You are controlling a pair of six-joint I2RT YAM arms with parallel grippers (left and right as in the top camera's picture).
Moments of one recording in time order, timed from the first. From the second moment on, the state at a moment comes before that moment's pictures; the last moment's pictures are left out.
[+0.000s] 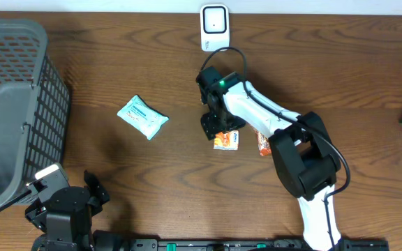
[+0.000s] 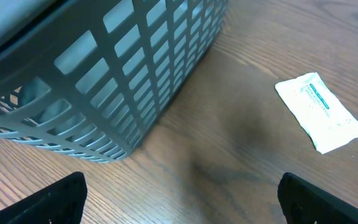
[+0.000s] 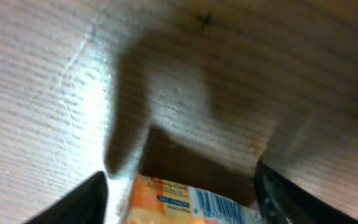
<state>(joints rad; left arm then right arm) -0.15 0.36 0.78 -1.19 -0.53 -0.43 0.59 2.20 1.63 -1.02 -0.06 0.19</state>
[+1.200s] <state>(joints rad) -0.15 0.36 0.78 -1.19 -0.53 -0.43 0.59 2.24 1.71 -1.15 -0.04 -0.23</state>
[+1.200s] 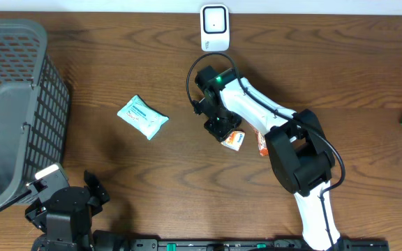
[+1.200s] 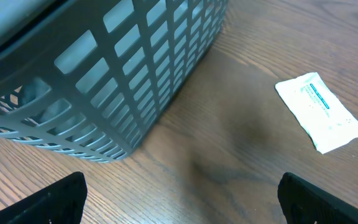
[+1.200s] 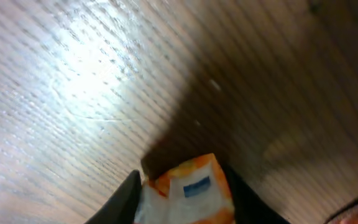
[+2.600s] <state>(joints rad) -0.15 0.36 0.78 -1.19 -0.53 -0.43 1.01 2.44 1.82 -0.87 1.09 0.32</state>
